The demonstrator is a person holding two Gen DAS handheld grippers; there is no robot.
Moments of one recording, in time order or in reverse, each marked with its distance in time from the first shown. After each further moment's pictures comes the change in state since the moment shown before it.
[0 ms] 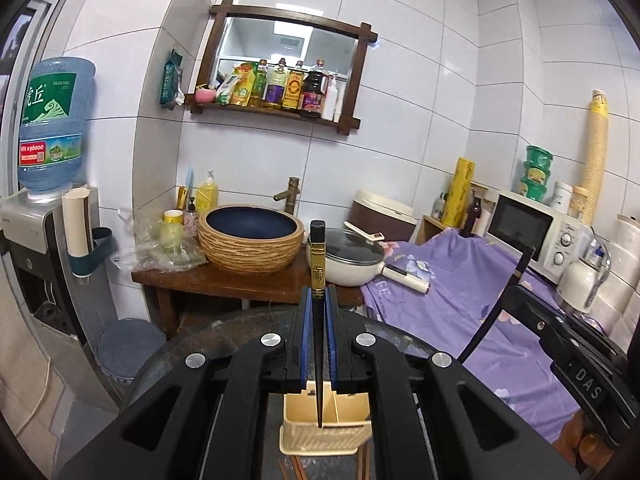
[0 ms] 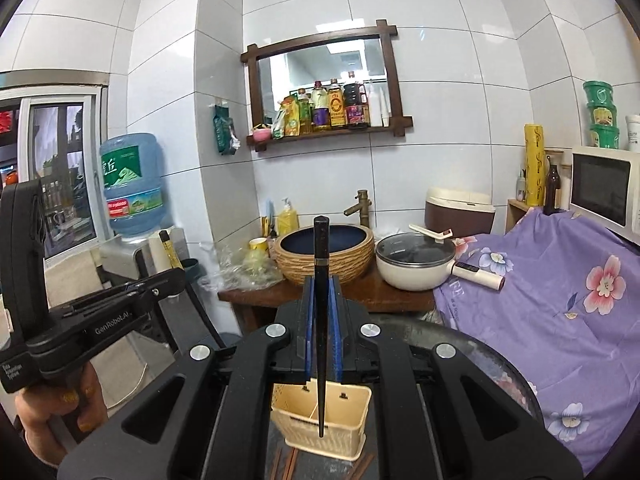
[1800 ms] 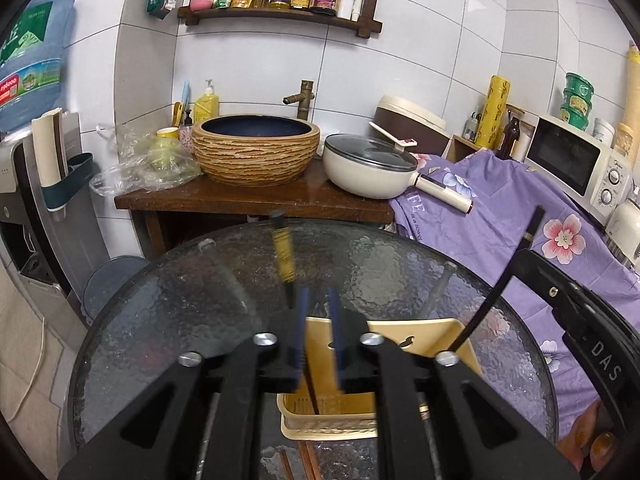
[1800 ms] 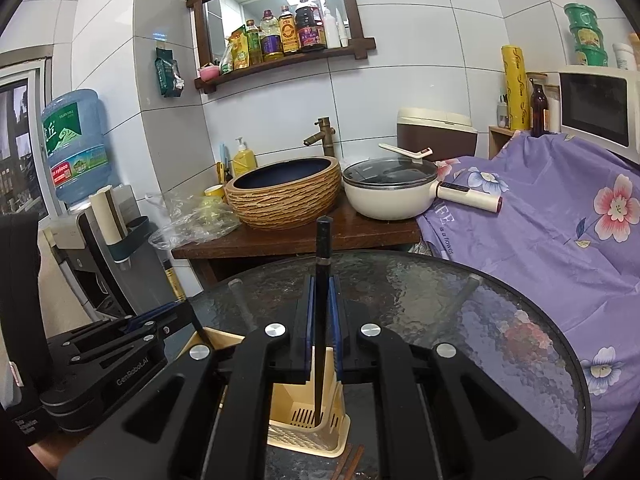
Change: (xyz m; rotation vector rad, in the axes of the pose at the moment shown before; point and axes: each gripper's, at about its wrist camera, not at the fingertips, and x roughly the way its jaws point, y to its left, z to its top) left arm 0.138 0.016 -0.104 0.009 0.253 0.053; right arm 0.117 -0.044 -0.105 0.077 0.174 -0.105
